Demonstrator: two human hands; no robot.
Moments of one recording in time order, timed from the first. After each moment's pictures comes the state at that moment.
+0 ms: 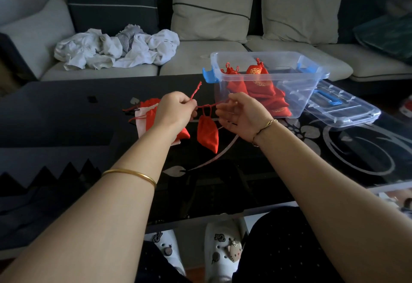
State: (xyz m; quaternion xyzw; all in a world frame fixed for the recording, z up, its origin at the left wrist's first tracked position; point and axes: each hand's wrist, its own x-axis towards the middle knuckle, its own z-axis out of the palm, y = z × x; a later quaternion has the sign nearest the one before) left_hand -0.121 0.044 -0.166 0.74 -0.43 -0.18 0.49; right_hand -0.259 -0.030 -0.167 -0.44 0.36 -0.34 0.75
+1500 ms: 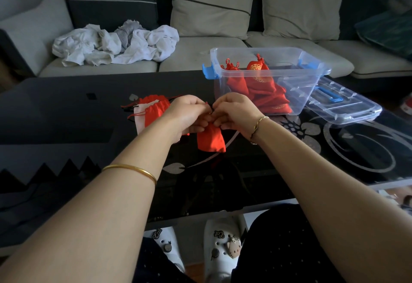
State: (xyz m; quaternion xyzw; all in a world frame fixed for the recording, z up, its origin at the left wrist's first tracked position) left_hand -0.132 0.040 -0.166 0.67 -0.39 -0.39 0.49; right_hand -0.251 -0.020 -0.165 -0.69 0.39 -0.27 0.55
